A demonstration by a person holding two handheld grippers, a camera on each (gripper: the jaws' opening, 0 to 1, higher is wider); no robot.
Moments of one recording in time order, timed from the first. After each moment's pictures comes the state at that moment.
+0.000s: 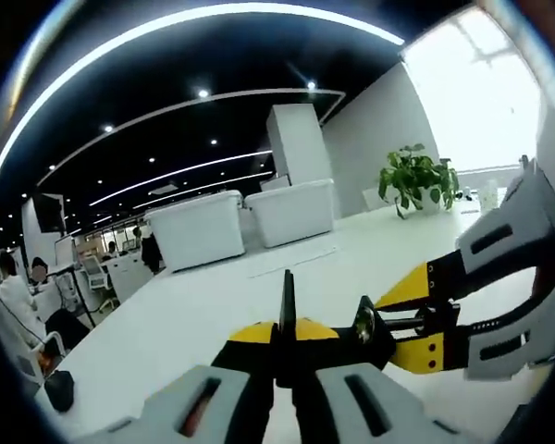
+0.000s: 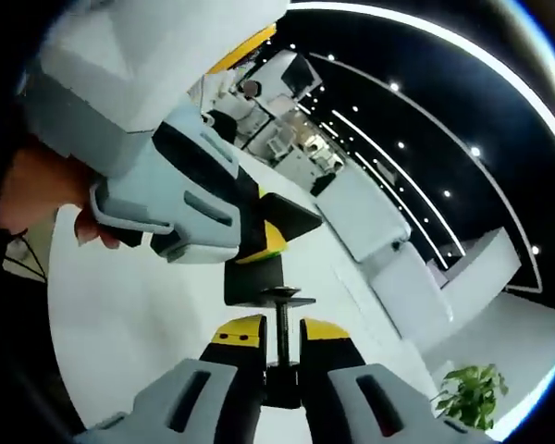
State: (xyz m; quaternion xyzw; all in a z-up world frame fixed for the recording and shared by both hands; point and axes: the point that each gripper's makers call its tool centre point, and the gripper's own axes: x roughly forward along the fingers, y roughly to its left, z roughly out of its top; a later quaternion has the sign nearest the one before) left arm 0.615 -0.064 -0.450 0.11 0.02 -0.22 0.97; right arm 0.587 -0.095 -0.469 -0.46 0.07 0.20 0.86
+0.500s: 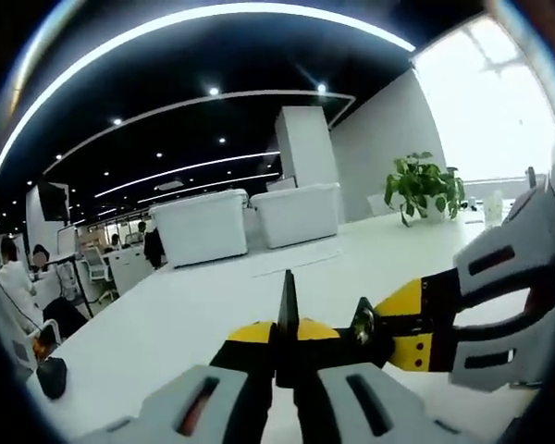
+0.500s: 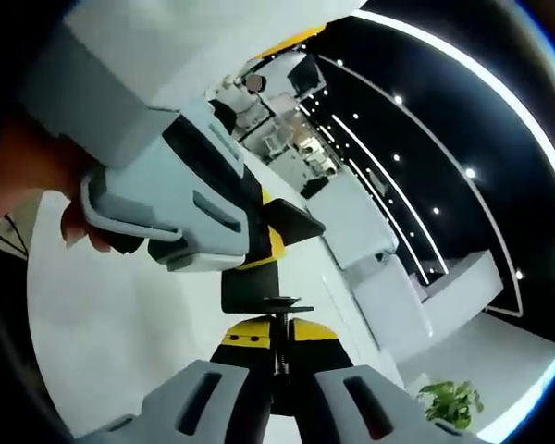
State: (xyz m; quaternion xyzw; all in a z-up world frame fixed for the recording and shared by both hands) left arm 0.616 -0.061 -0.453 0.08 0.02 -0.20 0.97; right arm 0.591 -0.094 -0.465 -0.49 0.04 0.18 0.85
